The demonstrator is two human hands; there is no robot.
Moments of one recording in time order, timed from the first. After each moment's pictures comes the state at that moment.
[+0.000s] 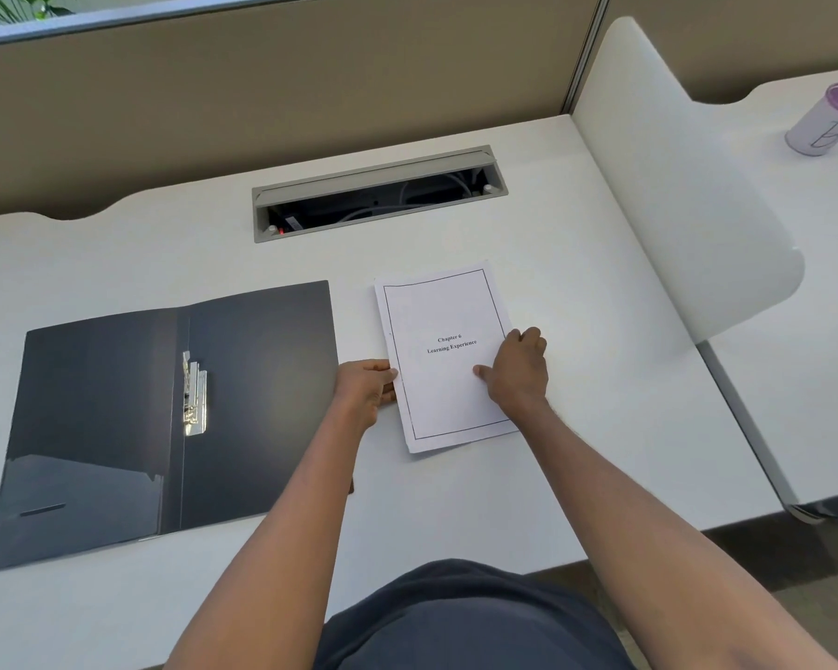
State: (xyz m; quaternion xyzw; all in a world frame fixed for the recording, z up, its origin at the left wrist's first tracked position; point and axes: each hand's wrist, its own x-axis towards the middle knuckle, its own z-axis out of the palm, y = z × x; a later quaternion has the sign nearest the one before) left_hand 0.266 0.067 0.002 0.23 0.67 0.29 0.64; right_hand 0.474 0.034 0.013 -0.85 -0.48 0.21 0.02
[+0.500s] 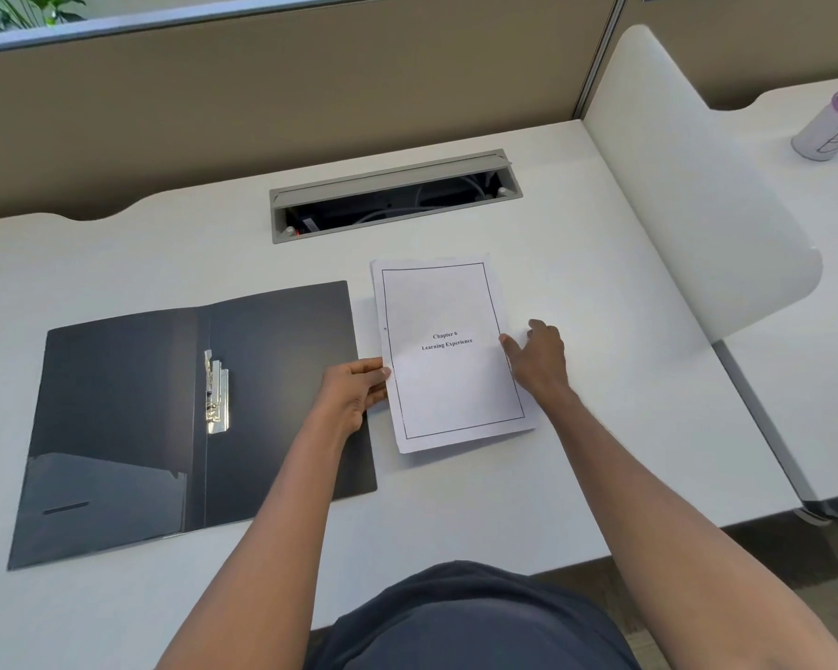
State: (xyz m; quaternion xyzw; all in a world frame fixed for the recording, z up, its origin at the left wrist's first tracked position) left_hand 0.208 0.072 0.002 0.22 0.63 0.32 0.67; right_hand 0.476 0.037 0.017 -0.83 -0.39 0.31 0.23
